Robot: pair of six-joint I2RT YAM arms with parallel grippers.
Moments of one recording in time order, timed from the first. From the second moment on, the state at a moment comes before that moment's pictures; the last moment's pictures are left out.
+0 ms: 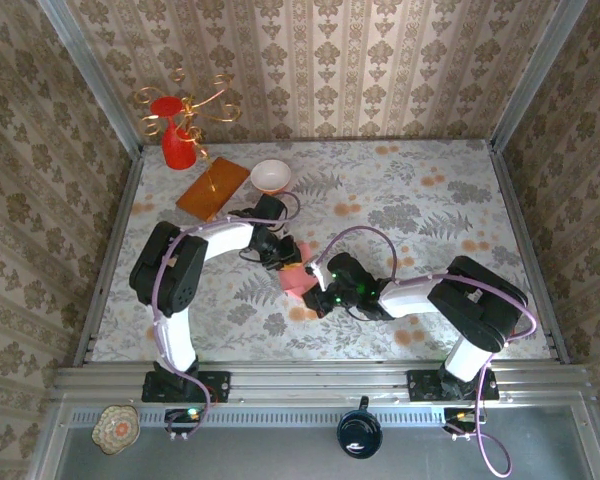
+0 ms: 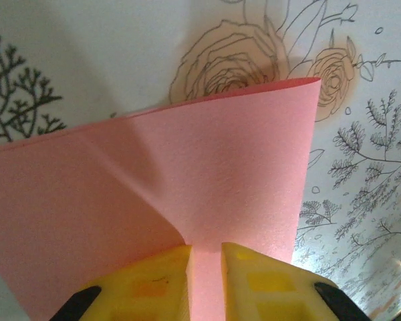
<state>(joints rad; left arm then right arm) -0.57 1.91 1.15 -0.49 0.45 -0.70 0.81 1.68 0.60 0.38 -0.29 0.30</state>
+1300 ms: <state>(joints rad) -0.57 1.92 1.17 -0.51 0.45 -0.66 0.77 1.68 0.64 0.28 -0.16 0.40</state>
